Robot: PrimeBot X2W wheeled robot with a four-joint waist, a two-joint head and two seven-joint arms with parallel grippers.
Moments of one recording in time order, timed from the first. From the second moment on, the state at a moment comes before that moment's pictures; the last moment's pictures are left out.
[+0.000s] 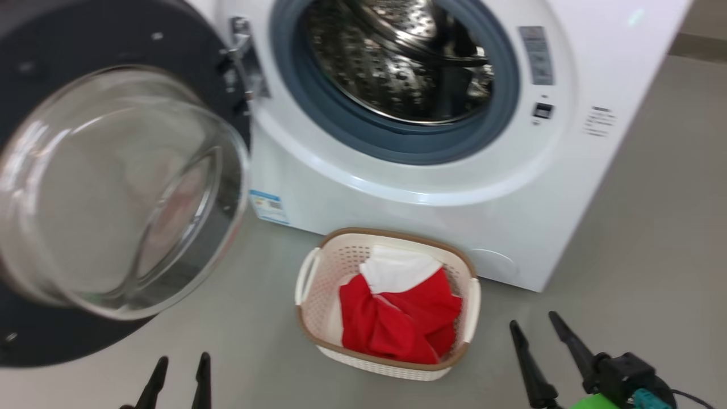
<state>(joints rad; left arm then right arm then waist) 0.05 0.04 0.05 0.28 -0.27 -0.13 -0.25 0.06 -0.04 0.09 0.26 0.27 0.13 -0.26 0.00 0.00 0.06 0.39</state>
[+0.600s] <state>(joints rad) 0.09 0.04 0.10 0.26 -0.37 -0.10 -0.25 -0.02 -0.08 0.26 0.33 0.29 0.13 -0.26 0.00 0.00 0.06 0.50</state>
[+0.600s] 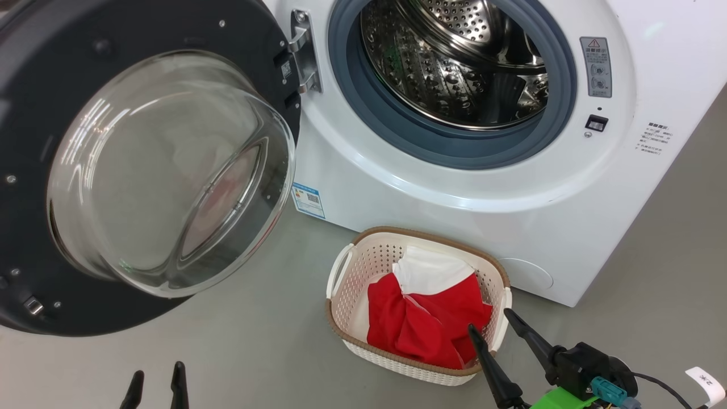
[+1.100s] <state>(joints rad) 0.03 0.04 0.21 0.07 -0.35 -0.12 -0.25 -0.02 -0.07 0.25 0.32 0.29 0.13 -0.26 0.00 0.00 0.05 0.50</state>
